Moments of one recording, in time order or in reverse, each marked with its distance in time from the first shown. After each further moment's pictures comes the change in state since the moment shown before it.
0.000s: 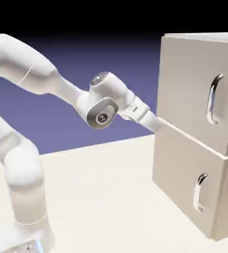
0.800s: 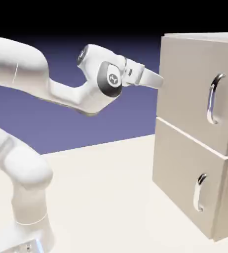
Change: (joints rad) arm 0.345 -0.167 -0.424 0.222 -1.044 0.009 0.730
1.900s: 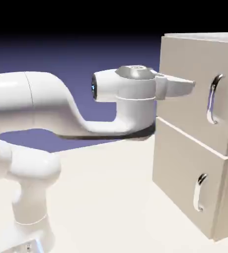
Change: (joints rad) arm 0.474 -0.229 -0.583 0.305 -1.435 0.013 1.004
